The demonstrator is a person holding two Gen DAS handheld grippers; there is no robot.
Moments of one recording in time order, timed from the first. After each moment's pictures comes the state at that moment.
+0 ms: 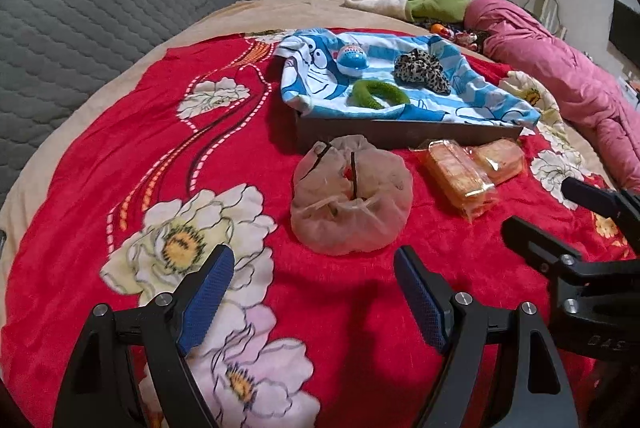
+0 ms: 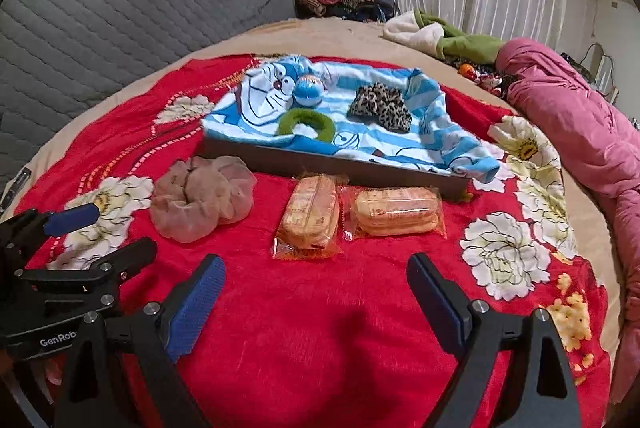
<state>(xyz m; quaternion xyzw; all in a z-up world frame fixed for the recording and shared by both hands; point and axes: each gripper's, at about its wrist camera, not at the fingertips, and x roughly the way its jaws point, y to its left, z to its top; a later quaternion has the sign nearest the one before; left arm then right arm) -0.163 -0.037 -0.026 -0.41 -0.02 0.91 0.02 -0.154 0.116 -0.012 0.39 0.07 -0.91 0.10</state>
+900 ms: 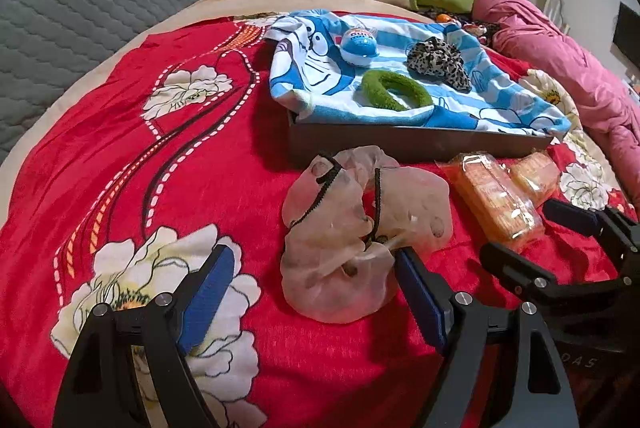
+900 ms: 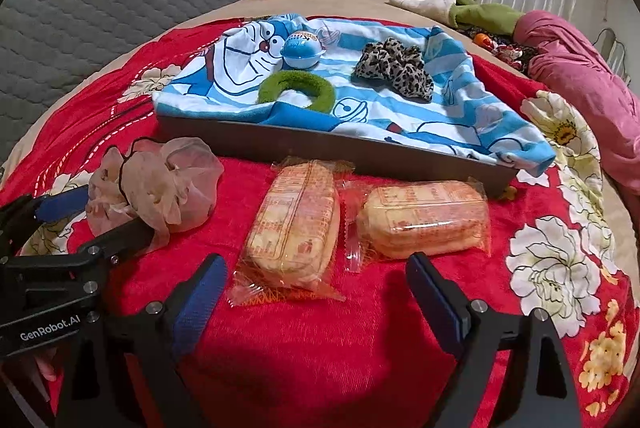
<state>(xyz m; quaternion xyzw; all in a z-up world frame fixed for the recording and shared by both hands) -0.226 -0.037 -0.055 -0.43 -0.03 0.90 0.03 -0.214 0.110 -0.056 0.43 0.07 -0.89 0.11</state>
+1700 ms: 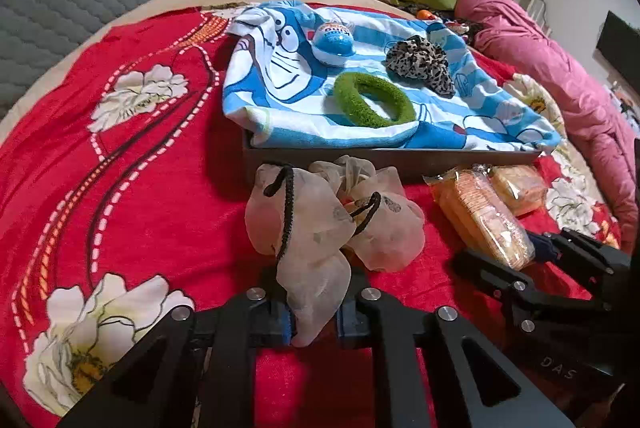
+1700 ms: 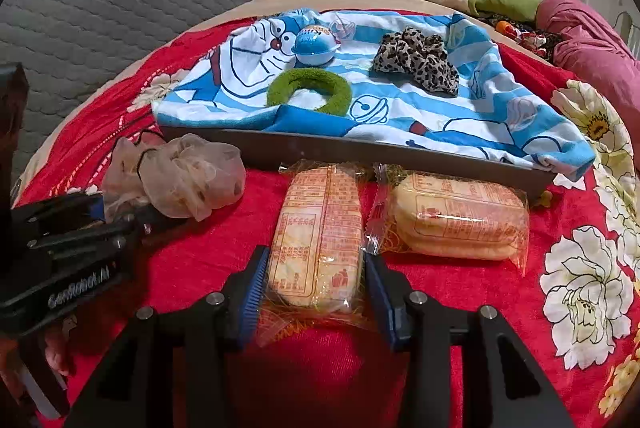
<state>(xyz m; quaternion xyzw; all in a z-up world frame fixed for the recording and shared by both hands) -0.262 -0.030 -0.062 -0.45 -0.06 0.89 0.08 -0.233 0.117 -0.063 0.44 0.03 -0.88 0.16</state>
